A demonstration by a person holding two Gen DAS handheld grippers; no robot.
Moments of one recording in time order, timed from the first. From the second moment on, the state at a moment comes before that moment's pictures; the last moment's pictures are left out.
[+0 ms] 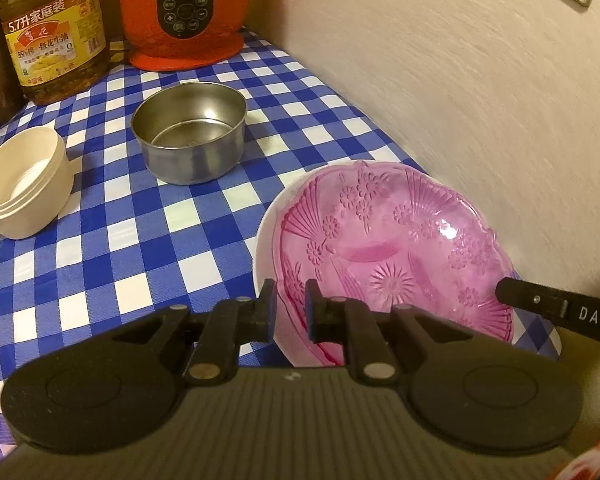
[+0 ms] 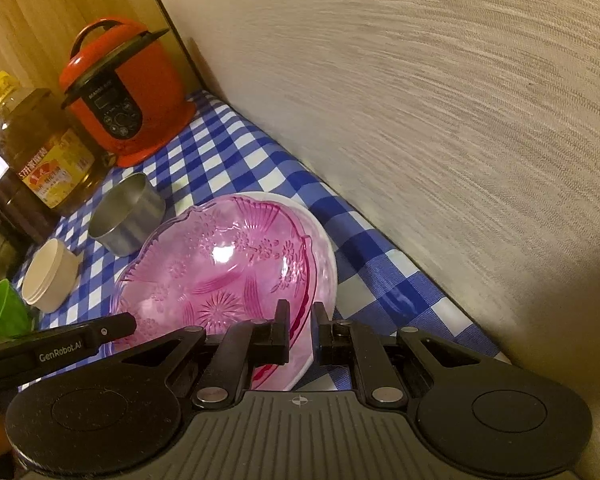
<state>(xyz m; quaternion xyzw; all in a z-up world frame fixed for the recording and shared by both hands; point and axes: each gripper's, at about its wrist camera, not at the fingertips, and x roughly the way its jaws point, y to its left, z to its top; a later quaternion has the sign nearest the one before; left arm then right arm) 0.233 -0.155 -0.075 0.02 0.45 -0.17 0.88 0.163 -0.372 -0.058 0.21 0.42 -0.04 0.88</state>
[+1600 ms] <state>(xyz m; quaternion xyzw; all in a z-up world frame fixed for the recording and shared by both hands) 0.169 -0.109 -0.029 -0.04 0.42 -0.14 0.90 0.127 -0.341 -0.007 0.18 0.39 -0.01 0.90</state>
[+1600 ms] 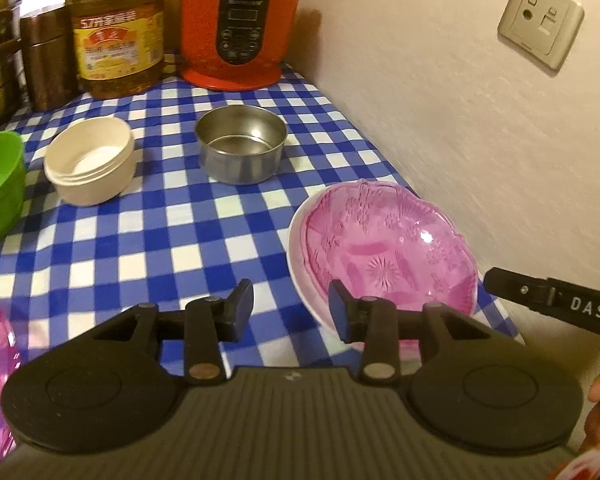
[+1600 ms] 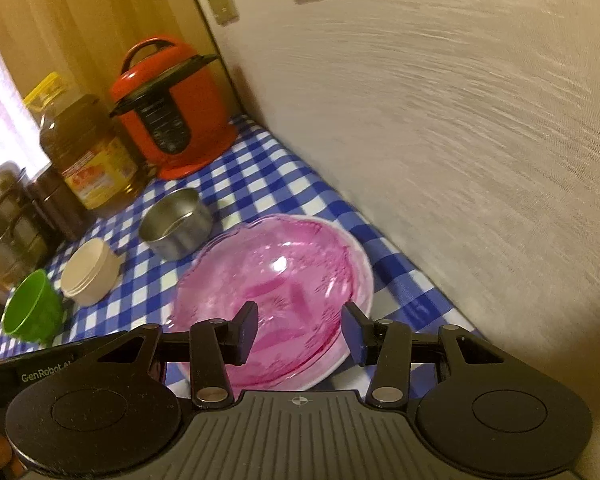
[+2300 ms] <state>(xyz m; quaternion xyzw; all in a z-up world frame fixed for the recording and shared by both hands) 0.090 -0.027 -0.005 -0.08 0.42 -0.08 0.90 0.096 -0.253 0.018 0.14 0.39 0.07 0.91</state>
